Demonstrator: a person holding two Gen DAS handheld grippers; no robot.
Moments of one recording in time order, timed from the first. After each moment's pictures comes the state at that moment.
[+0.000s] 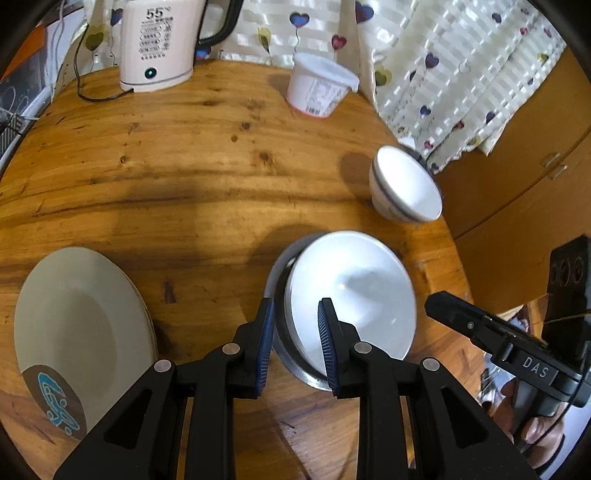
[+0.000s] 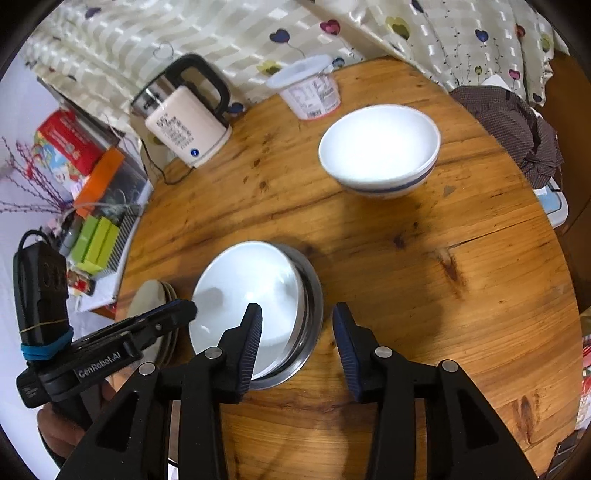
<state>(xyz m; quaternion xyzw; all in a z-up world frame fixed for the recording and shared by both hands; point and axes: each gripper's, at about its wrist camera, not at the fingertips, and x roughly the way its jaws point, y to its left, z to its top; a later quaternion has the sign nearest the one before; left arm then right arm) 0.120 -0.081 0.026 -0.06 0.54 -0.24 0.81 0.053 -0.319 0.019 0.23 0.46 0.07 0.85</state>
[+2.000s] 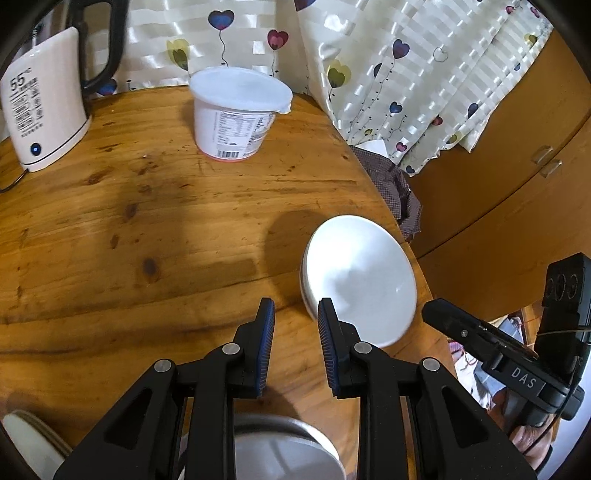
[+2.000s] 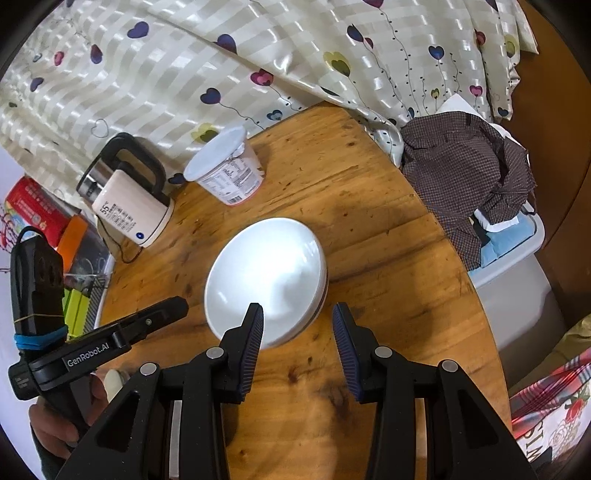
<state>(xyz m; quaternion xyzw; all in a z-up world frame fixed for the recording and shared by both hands) 0.224 -0.208 0.025 -0.02 0.53 -0.30 0.79 0.122 -0.432 0.022 0.26 0.43 0.00 0.87</state>
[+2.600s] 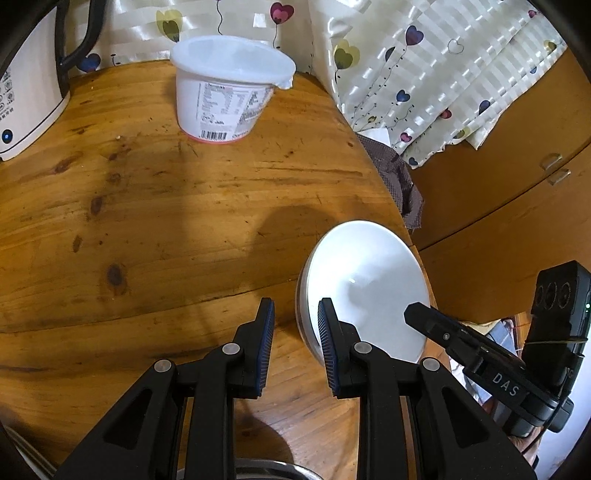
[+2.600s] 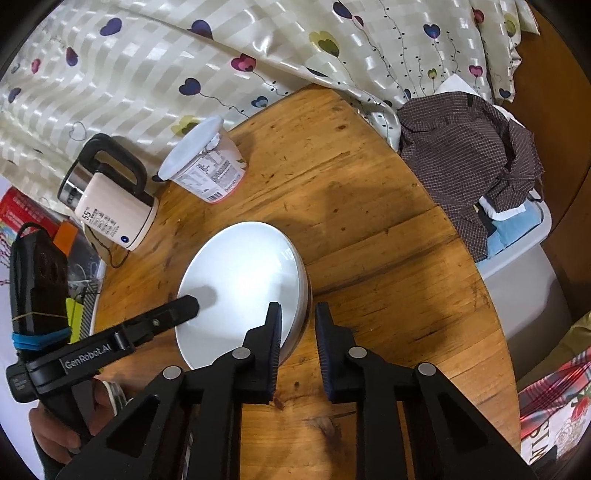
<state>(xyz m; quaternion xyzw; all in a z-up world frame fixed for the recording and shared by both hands) 0.249 -0.231 -0.002 -0.04 0.57 -0.31 0.76 0.151 -0.444 -0.004 0.27 0.44 0.00 0.85</state>
